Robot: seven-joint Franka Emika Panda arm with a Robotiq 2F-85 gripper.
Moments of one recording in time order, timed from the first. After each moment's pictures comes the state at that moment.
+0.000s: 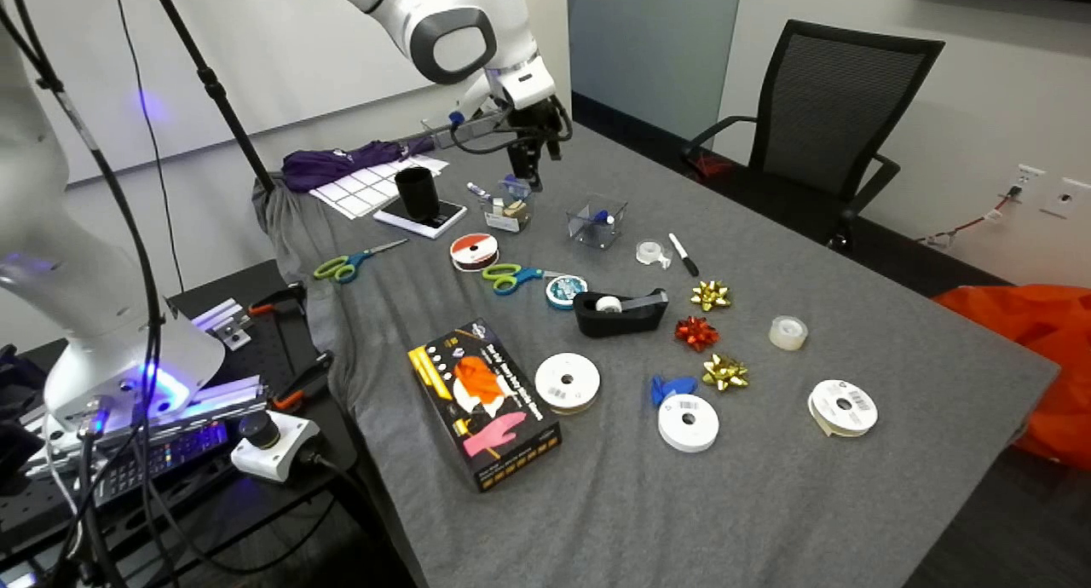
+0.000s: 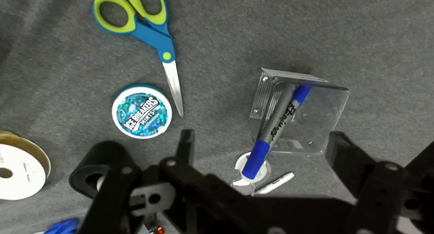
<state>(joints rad) -0.07 0.38 -0.07 -1.96 0.03 2.58 0.83</state>
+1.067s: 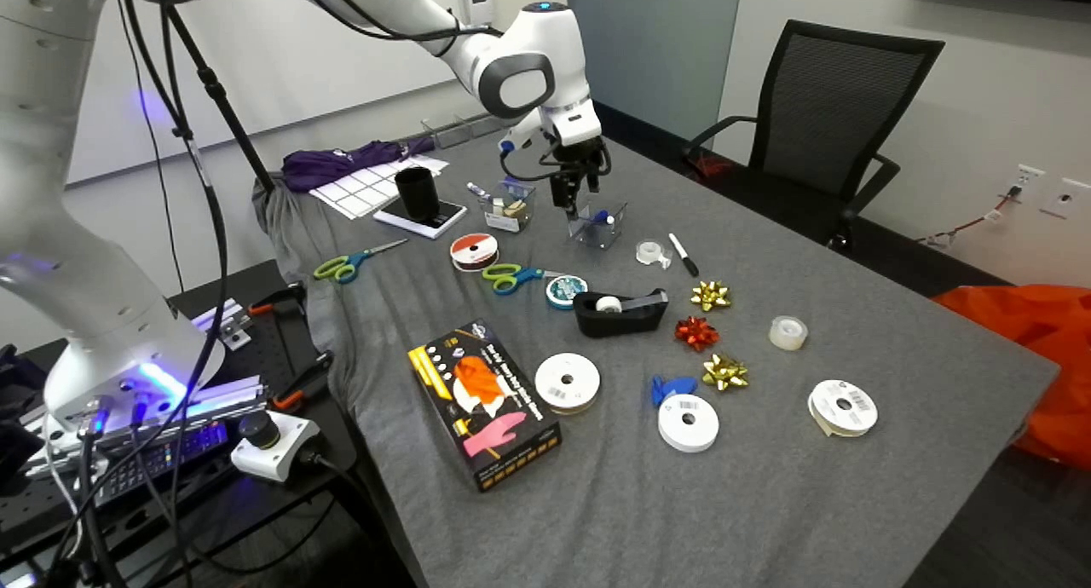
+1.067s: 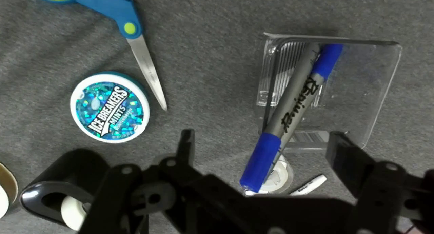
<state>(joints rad) -0.05 0.70 -0.14 -1.62 0.07 2.48 0.91</state>
